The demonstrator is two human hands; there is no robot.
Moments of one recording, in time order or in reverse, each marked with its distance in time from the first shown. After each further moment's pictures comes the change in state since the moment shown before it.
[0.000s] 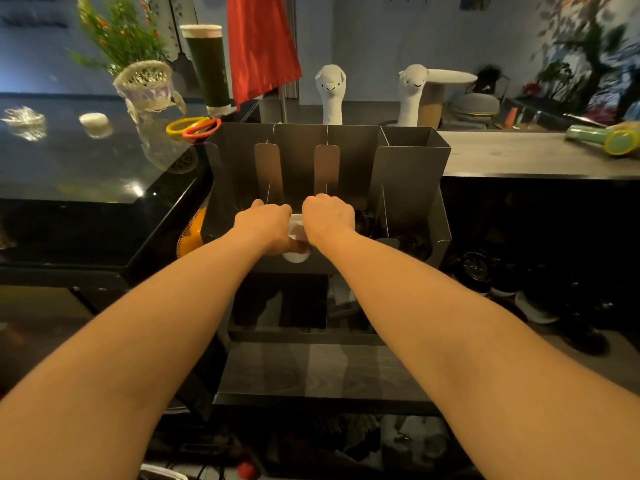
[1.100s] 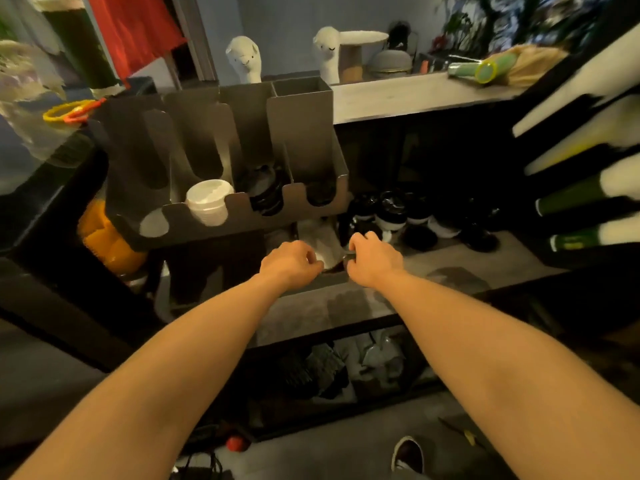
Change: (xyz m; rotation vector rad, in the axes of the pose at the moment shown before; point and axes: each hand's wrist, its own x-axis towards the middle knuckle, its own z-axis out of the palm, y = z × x) left_hand -0.098 0.152 0.090 -0.341 -0.196 0.185; right_hand -0.197 0.157 0.068 0.171 -0.220 0.427
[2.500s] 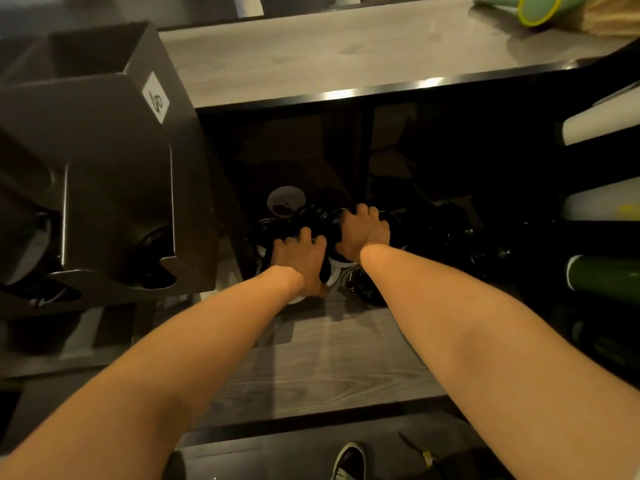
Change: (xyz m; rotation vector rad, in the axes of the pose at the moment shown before) left_hand 0.252 0.158 0.099 0.538 -0.259 0.023; right_hand 0.267 0.182 0.004 -0.167 -0.228 -0.025
